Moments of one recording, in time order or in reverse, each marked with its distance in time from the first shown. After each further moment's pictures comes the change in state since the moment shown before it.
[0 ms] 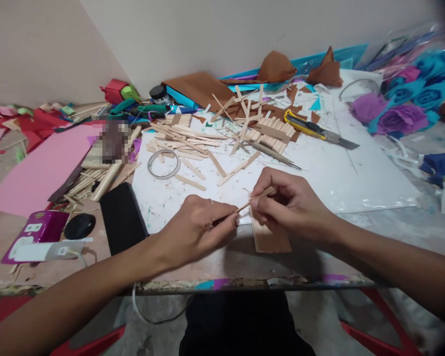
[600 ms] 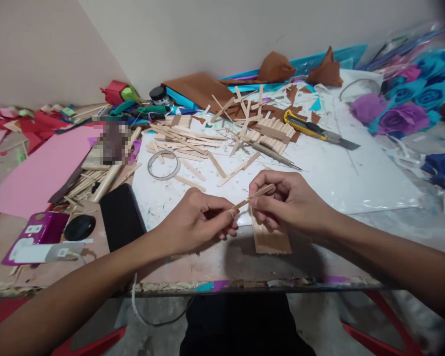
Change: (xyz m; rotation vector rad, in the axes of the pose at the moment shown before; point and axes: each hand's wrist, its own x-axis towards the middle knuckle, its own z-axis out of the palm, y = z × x) left_hand 0.008 -0.005 -0.002 -0.575 -0.153 -0.477; right_hand 0.009 -0.004 -0.005 0.043 -0.041 0.211
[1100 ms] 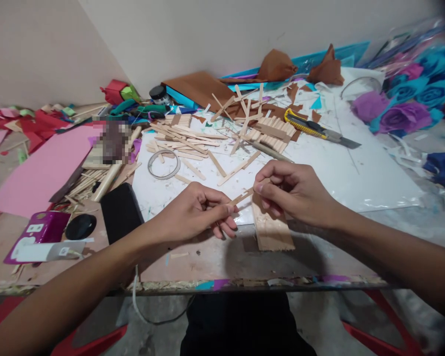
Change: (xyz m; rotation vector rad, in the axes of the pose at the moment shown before) left_hand 0.006 0.001 -0.007 -0.275 -0.039 -0.177; right_hand 0.004 0.005 -0.014 -0.083 0.055 -0.191
